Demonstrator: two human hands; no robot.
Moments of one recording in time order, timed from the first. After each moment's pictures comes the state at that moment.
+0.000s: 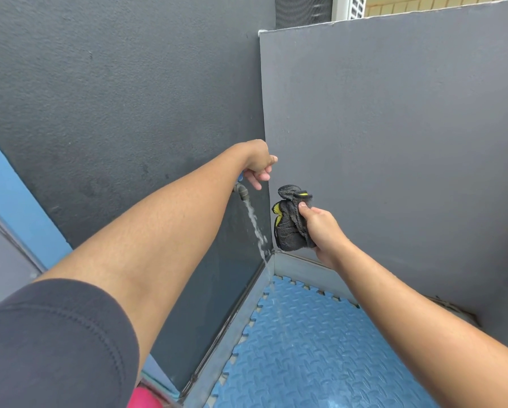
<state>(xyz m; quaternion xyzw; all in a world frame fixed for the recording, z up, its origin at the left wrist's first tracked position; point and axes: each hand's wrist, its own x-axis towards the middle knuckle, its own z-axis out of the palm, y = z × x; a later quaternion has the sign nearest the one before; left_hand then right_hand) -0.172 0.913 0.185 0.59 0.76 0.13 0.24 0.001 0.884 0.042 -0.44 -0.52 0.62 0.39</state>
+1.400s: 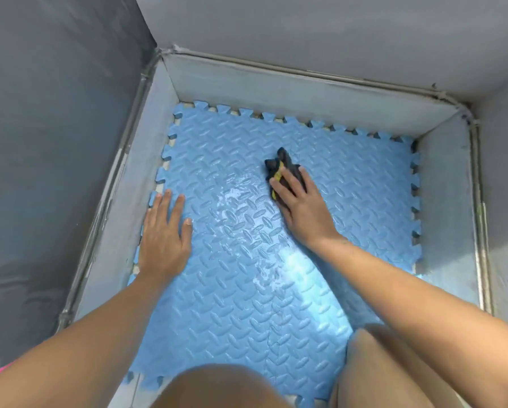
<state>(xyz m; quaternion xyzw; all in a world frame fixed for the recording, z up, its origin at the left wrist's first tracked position) -0.181 0.753 -0.391 0.64 0.74 0.12 0.14 0.131 0.839 -0.391 -0.52 -0.83 0.10 0.13</state>
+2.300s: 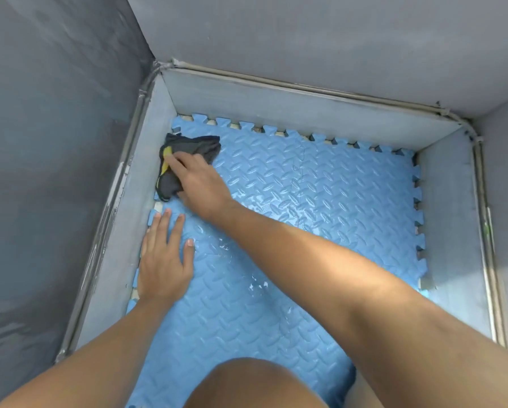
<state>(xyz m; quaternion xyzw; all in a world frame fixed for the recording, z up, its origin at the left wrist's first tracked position) -0.183 0.754 -0.396 0.65 0.74 0.15 0.10 -0.080 0.919 -0.358 -0.45 -0.85 0.23 0.11</state>
